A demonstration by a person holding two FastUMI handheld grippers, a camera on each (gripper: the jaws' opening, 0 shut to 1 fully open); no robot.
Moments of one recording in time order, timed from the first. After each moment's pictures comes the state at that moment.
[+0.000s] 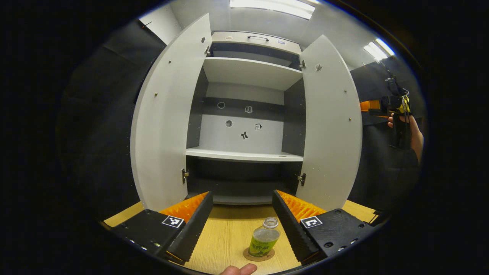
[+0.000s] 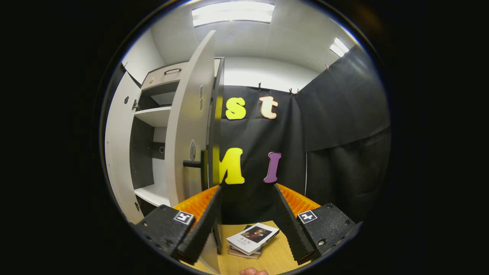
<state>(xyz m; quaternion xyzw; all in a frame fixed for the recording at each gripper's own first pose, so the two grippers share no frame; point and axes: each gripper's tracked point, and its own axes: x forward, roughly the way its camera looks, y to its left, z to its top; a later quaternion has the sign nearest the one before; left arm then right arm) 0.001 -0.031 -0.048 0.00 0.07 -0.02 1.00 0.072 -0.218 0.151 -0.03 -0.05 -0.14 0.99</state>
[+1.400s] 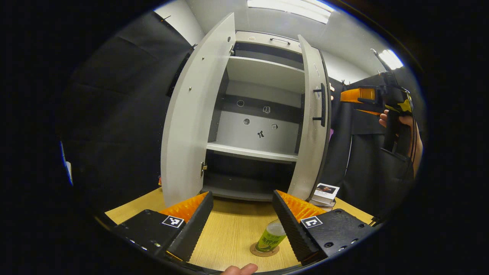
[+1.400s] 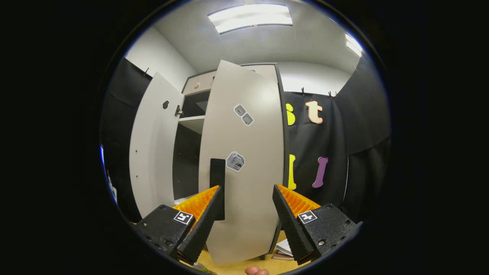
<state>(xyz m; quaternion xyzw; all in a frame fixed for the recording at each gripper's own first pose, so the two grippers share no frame) -0.022 0.004 -0.048 -0.04 0.08 0.01 1.00 0.085 -0.037 0.146 -0.03 -0.06 0.04 1.00</state>
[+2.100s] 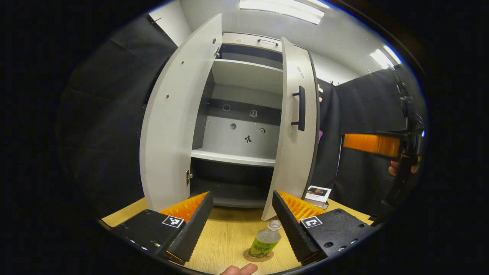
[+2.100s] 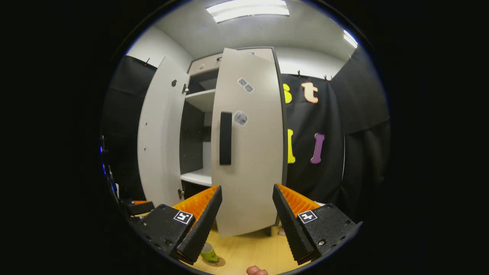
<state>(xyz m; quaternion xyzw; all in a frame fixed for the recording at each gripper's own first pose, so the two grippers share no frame) -0.001 -0.014 -0.033 -0.03 0.06 -0.03 1.00 0.028 -0.024 0.023 0.00 0.00 0.03 1.00</state>
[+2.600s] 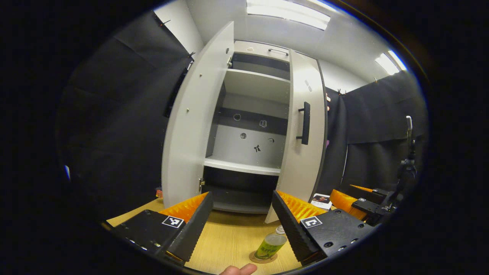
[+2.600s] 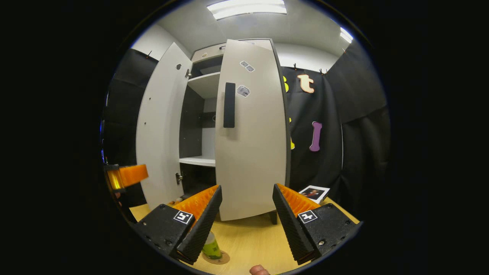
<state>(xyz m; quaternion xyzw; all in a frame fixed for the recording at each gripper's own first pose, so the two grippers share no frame) -0.022 0.041 0.007 -0.05 0.03 0.03 1.00 0.032 -0.003 -0.051 0.00 0.01 0.02 1.00</state>
